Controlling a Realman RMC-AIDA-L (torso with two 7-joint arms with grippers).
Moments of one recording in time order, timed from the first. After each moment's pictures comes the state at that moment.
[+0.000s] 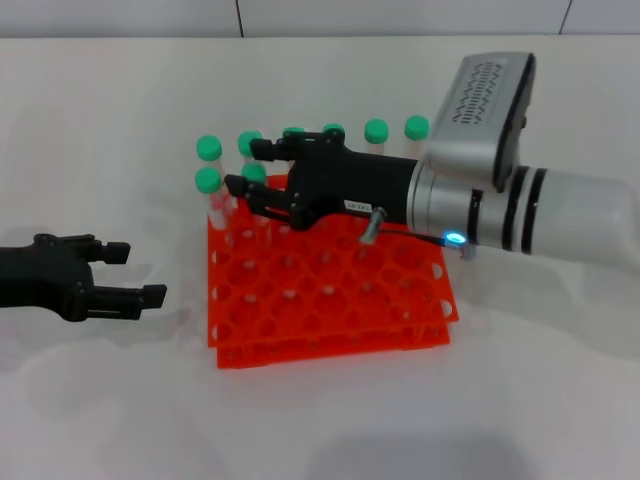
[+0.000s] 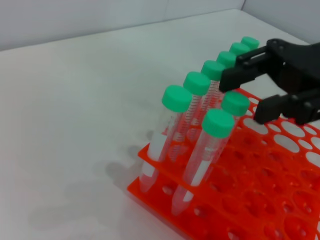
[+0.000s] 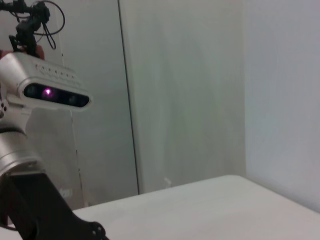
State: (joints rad) left arm -0.35 -2.07 0.71 1.04 2.24 1.66 -1.70; right arm 0.70 2.01 -2.22 -0.69 -0.37 -0.71 0.94
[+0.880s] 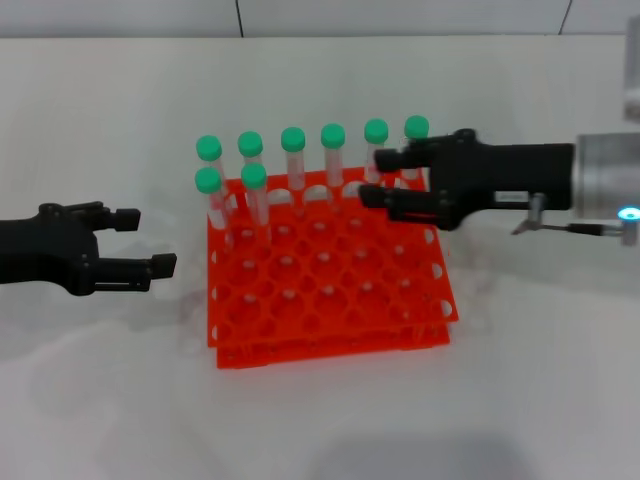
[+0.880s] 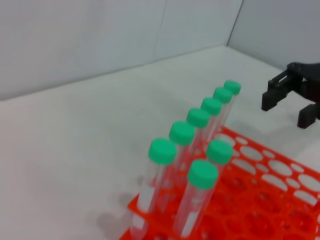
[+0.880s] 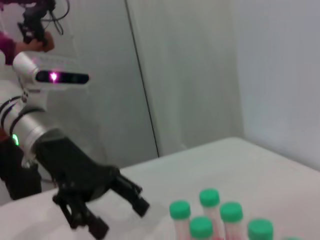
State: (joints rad) left arm -0.35 -2.07 0.70 1.04 2.13 1.67 -1.65; right arm 0.51 1.96 -1.54 -0.87 -1.37 -1.16 1.53
